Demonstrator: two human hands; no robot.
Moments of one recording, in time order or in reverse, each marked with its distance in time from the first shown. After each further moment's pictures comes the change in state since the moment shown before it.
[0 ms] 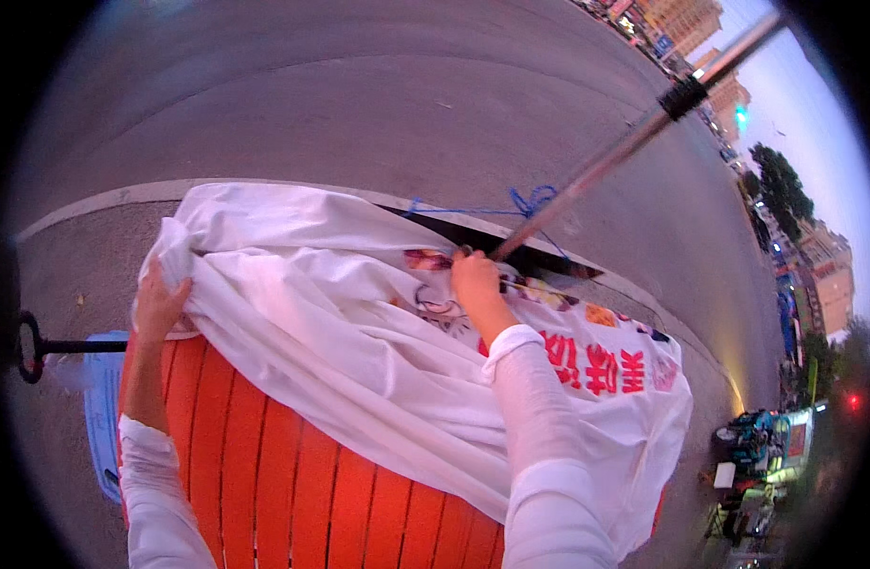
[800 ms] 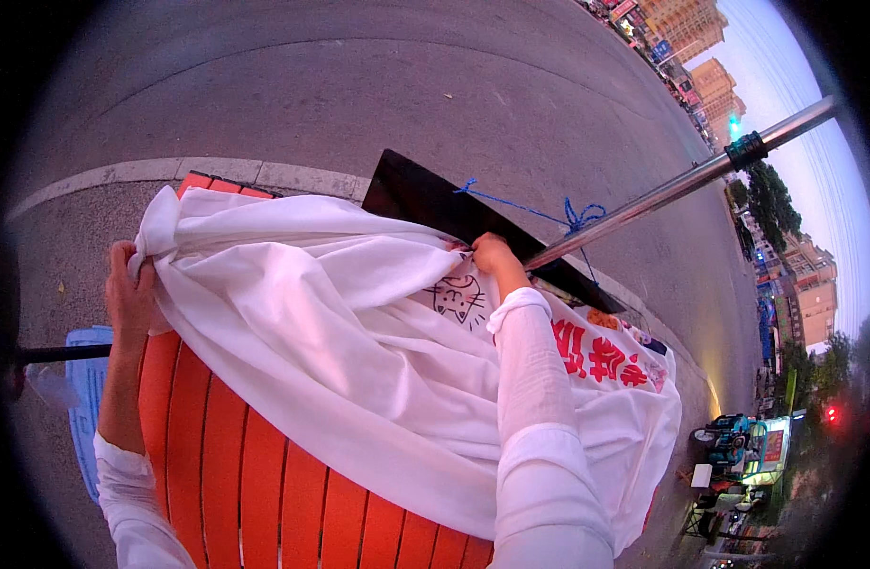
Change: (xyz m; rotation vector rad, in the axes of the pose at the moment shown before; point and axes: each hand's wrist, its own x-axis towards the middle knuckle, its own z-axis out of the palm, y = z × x) left_hand 0.010 -0.024 -0.019 -0.422 0.141 0.002; right_hand 0.089 0.002 0.034 0.234 -0.409 -0.009
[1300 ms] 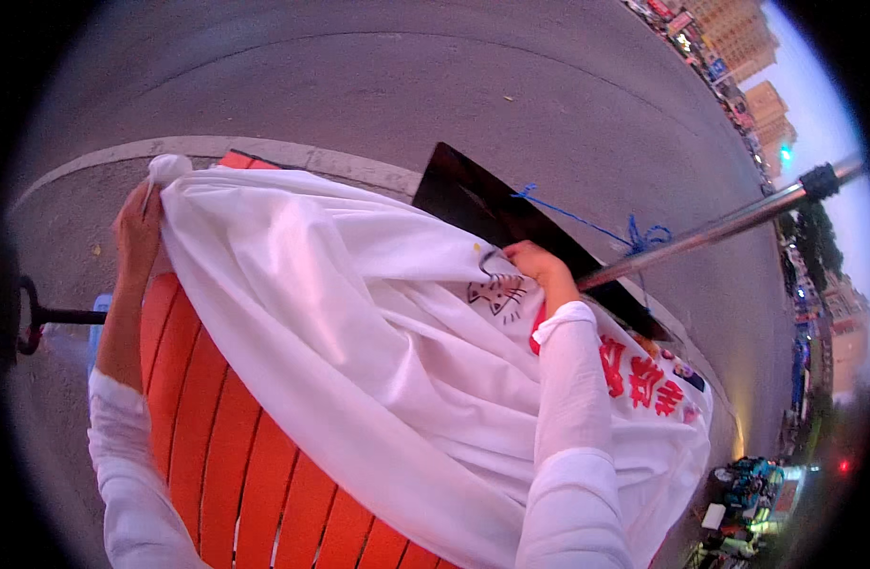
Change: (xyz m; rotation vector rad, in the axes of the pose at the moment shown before) left_hand 0.054 -0.027 0.003 0.149 0.091 0.017; right_hand 0.020 0.018 0.025 0.728 -0.298 -0.089
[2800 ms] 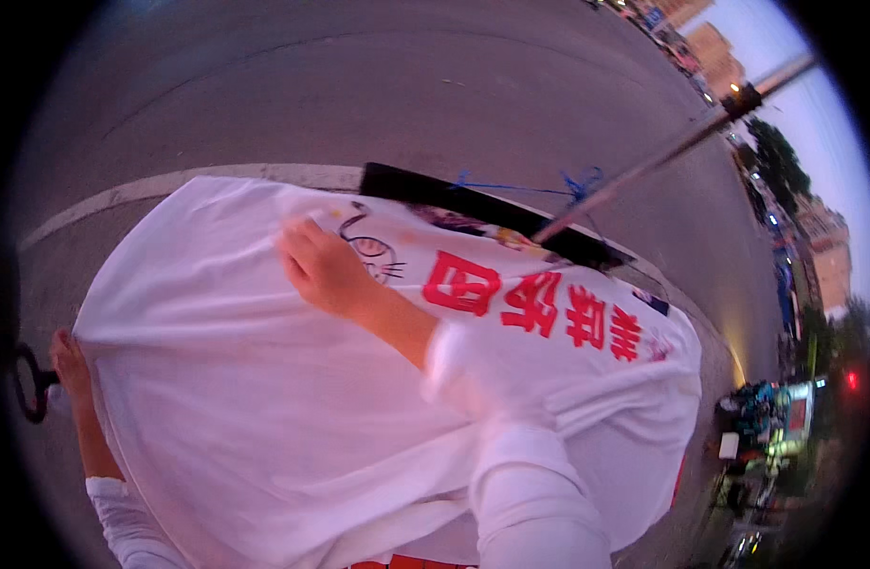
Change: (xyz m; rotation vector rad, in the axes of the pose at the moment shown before) left_hand -0.095 -0.120 -0.146 0.597 0.093 -0.191; right_hand -0.141 -0.187 0.147 -0.122 0.616 -1.134
